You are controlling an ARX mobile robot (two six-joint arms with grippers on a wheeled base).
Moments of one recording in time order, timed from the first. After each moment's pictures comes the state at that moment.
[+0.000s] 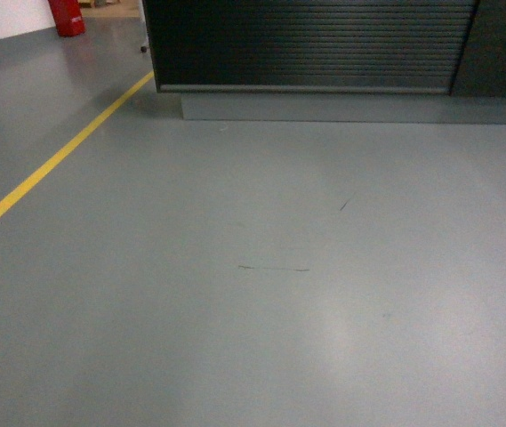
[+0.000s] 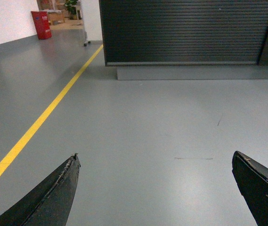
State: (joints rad) left arm 0.00 0.01 0.01 0.00 0.00 0.00; right arm 0.00 0.00 0.01 -0.01 0.00 0.00
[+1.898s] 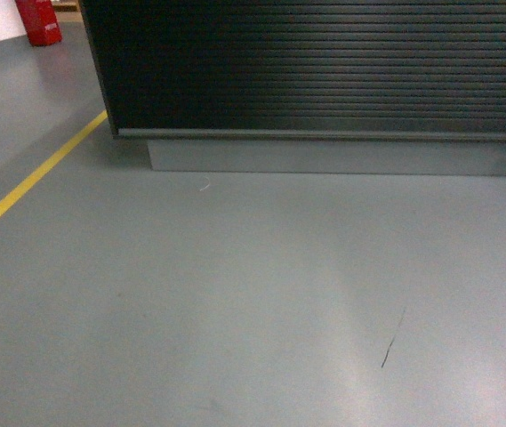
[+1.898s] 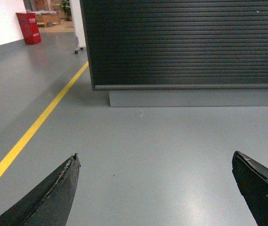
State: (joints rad) left arm 0.00 0.01 0.01 0.00 0.00 0.00; right arm 0.00 0.00 0.01 0.00 0.00 0.00
